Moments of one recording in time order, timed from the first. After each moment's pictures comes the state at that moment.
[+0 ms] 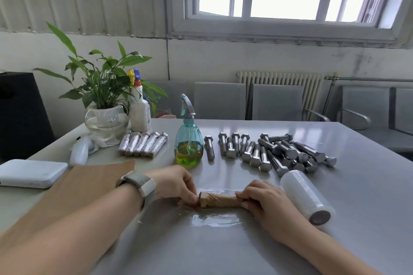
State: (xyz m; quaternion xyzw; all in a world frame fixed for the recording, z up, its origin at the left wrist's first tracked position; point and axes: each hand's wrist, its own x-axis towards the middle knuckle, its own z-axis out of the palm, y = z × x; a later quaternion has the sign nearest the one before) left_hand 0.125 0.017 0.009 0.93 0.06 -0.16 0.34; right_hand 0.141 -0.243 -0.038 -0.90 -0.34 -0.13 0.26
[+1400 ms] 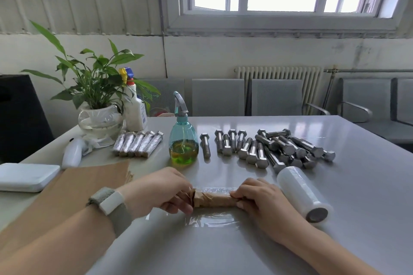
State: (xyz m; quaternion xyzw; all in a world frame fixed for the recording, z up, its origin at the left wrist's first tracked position) left_hand 0.090 -0.007 0.027 0.82 0.15 -0.15 0.53; right_hand 0.142 -0.245 -0.036 -0.89 -0.35 -0.12 0.26
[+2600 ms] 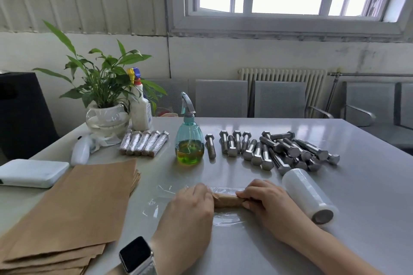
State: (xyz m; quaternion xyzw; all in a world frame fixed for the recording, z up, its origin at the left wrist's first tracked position) left_hand 0.057 -0.044 -0.031 0.96 -0.13 0.22 -0.08; right_hand 0.142 -0.244 -0.037 -0.89 -0.34 -0.11 0.27
